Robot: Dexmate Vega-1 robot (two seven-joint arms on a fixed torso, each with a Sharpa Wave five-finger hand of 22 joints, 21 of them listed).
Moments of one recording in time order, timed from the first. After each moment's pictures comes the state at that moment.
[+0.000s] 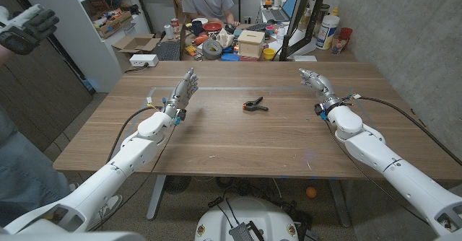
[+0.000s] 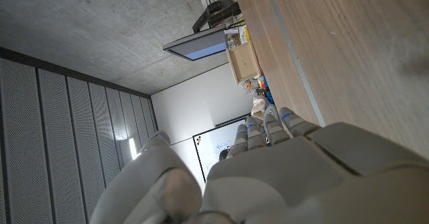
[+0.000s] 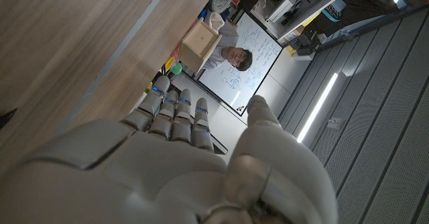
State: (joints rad) left arm 0.90 0.60 0.37 -1.49 -0.63 -0.14 0.05; left_hand 0.27 -0.09 0.30 0.11 0.28 -0.06 0.07 0.21 0.18 -0.03 0.01 0.21 0.19 -0.06 0.05 0.19 0.18 -0.04 -0.01 0.23 0.18; right arm -0.91 -0.67 -0.38 -1.57 0.38 0.12 -0.24; right_hand 0.46 0.06 0.32 -0.14 0.19 0.28 0.02 0.22 0.19 0.27 0.09 0.25 0.18 0.18 0.04 0.22 0.18 0.12 -0.02 0.61 0.17
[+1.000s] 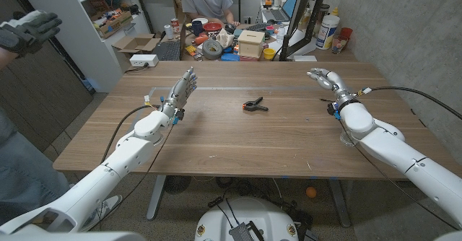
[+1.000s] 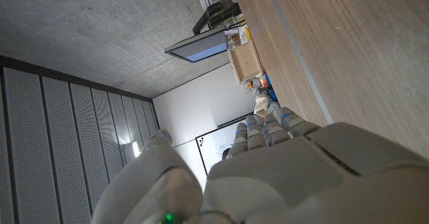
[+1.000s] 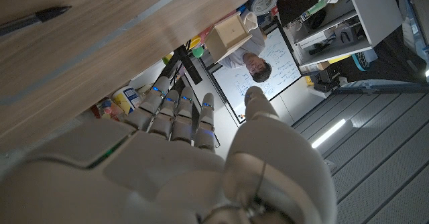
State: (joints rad) left arm 0.94 0.64 0.36 -1.57 -0.61 -0.11 0.08; left_hand 0.28 -0.07 0.30 0.10 0.28 -0.02 0.06 0.22 0.18 -0.01 -0.01 0.21 0.19 -0.05 0.04 0.19 0.18 -0.04 -0.01 0.22 0.18; right arm -0.97 -0.82 -0.35 -1.73 0.17 -0.09 -0.36; right_hand 0.56 0.07 0.34 -0.16 0.18 0.36 -0.04 0.23 0.19 0.31 0.06 0.26 0.18 0.19 0.02 0.21 0.18 0.12 -0.02 0.57 0.17
